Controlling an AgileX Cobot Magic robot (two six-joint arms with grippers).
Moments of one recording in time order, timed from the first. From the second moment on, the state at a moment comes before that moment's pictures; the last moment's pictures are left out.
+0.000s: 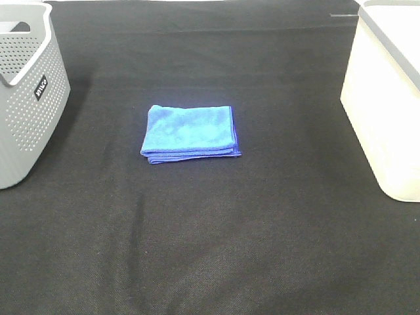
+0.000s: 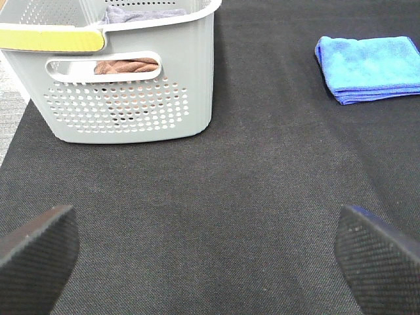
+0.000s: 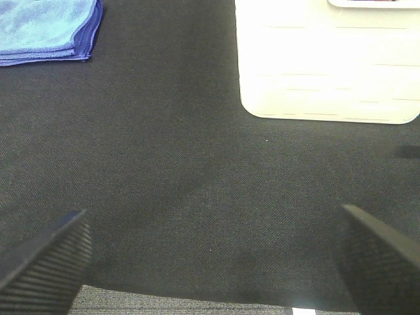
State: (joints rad) left arm -0.01 -0.01 -0.50 -0.02 1.05 0.01; right arm -0.01 0.00 -0.46 0.07 1.11 -0.07
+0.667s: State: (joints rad) left arm -0.01 -0.01 -0.50 -0.02 1.05 0.01; right arm -0.01 0.00 -0.46 0.07 1.11 -0.07
